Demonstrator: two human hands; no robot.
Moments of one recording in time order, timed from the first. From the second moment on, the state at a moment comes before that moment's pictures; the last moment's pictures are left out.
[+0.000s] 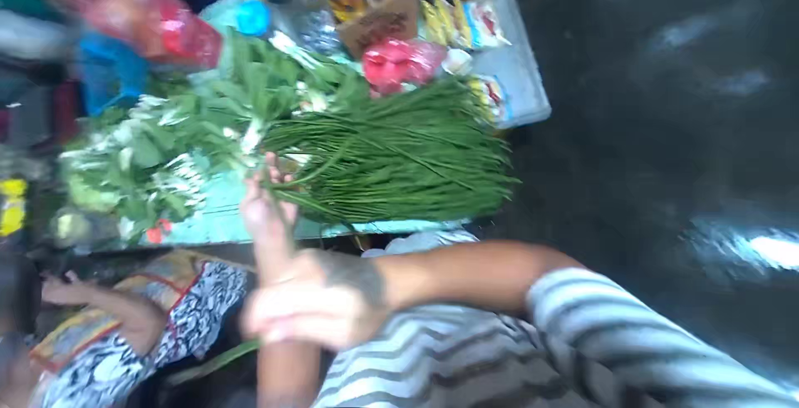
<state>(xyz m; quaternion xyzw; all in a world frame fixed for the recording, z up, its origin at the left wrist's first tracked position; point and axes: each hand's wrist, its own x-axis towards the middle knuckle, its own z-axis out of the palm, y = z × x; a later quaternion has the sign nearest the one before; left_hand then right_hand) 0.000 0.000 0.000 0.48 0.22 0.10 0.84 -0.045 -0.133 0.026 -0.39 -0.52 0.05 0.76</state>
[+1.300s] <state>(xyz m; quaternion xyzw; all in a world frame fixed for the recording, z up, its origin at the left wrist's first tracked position) -0.008 0.004 -0.030 0.58 -0.15 0.09 0.80 0.060 -0.164 0.036 -0.60 -0.33 -0.03 0.73</state>
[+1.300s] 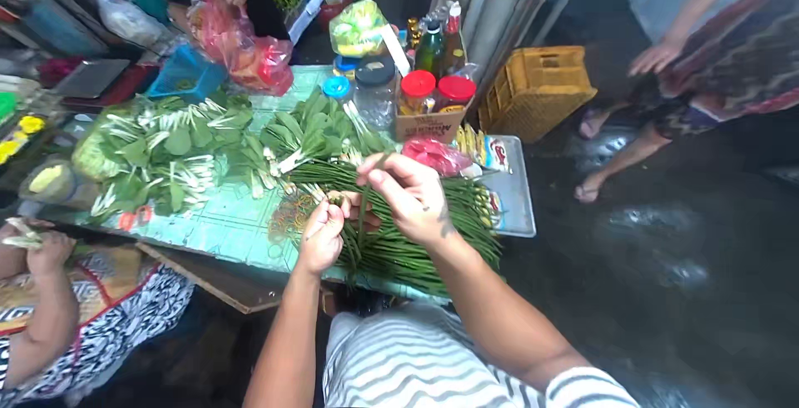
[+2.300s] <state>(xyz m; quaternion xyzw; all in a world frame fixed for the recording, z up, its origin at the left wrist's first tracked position) -0.031 0.014 -0.038 0.55 -0.06 0.12 0.82 0.106 -0.217 -0.124 -0.91 0.02 0.05 0.40</state>
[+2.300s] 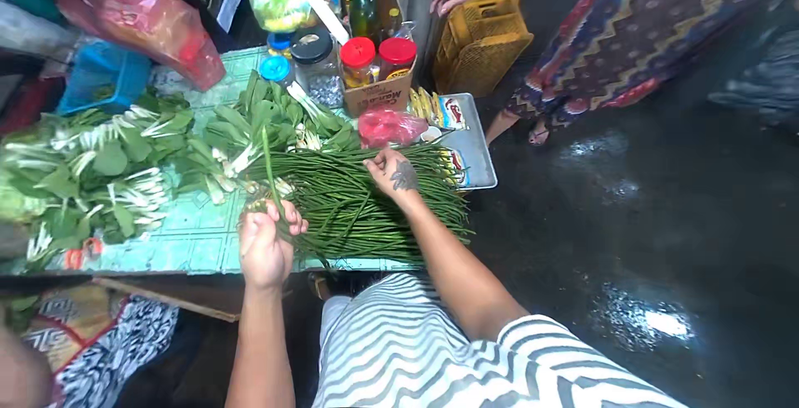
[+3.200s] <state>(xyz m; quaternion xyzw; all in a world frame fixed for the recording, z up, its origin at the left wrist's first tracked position) -0.027 -0.009 0.009 0.53 0.01 0.20 0.83 0.001 -0.117 0.019 -0.63 -0.24 -0.12 0.73</state>
